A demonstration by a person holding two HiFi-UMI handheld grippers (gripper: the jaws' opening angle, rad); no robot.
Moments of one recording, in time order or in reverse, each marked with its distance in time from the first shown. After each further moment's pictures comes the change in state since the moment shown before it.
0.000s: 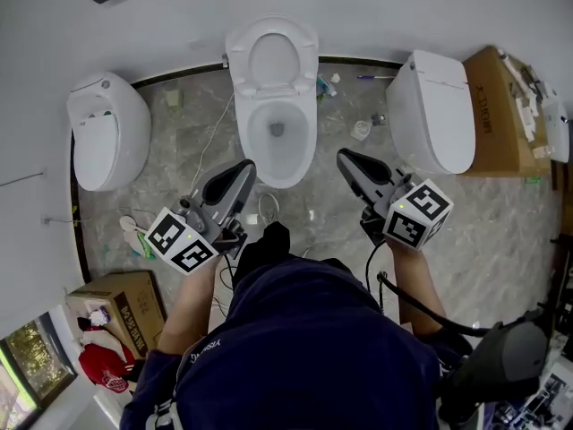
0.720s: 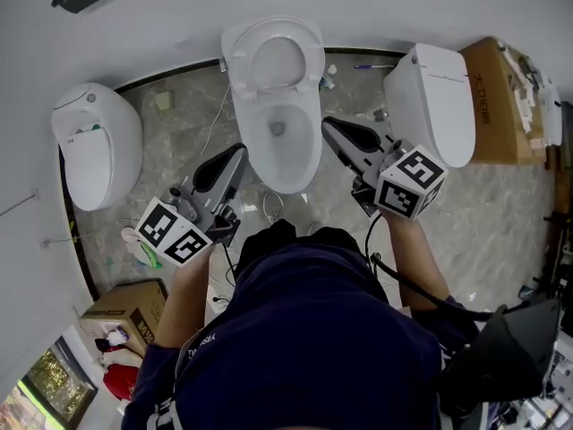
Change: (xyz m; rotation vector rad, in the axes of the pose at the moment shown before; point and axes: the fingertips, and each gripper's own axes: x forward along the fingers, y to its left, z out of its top) left arm 0.020 0.123 0.058 -0.008 0.034 -0.026; right arm 0.142 -0.037 0.056 -0.043 0.019 -0.015
